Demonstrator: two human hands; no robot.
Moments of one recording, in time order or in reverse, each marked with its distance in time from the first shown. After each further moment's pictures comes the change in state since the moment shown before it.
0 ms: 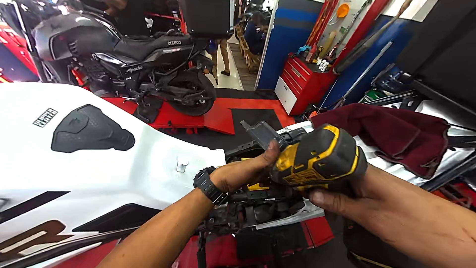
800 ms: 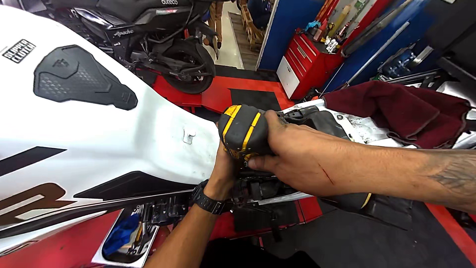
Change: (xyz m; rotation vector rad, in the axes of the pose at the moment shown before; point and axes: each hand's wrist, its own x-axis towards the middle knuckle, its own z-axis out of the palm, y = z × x) left_hand -0.038 -0.085 0.011 -0.408 0.876 0.547; right_hand 0.070 -0.090 0.066 -0.657 -0.273 0.007
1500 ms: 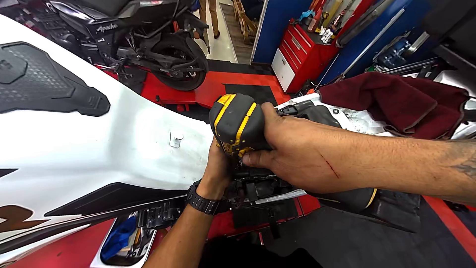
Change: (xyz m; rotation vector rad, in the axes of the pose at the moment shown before) left_hand 0.011 0.004 0.009 -0.030 0.019 -0.085; right_hand 0.006 0.006 -0.011 0.077 -0.046 0.069
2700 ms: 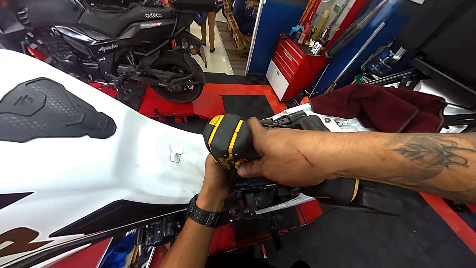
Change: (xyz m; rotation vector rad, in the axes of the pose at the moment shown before) left_hand 0.006 -0.001 -0.003 -0.047 0.069 -0.041; right_hand 0.015 0.000 -0.010 0.038 -0.121 -0.035
